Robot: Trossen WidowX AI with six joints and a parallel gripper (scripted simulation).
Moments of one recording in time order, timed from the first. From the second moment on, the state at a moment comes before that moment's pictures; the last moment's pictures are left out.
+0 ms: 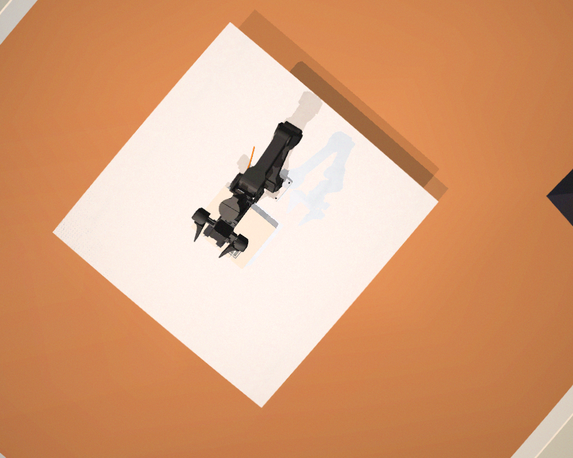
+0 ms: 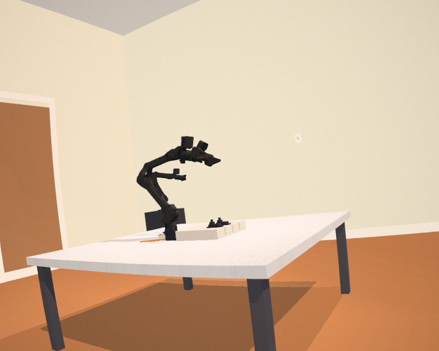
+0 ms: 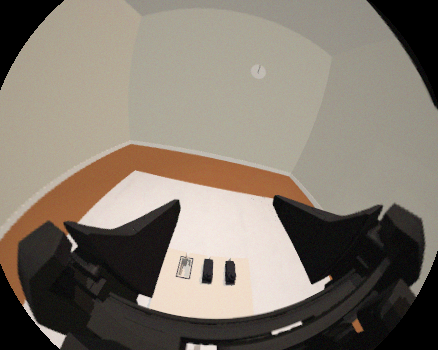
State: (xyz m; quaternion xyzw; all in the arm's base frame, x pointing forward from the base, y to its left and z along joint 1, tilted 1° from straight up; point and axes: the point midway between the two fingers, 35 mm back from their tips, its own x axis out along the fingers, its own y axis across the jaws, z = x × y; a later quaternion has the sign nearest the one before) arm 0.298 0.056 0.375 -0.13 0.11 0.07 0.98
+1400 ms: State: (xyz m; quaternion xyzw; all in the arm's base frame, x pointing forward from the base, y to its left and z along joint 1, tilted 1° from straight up) arm 0.117 -0.125 0.118 -0.10 0.69 0.03 0.72
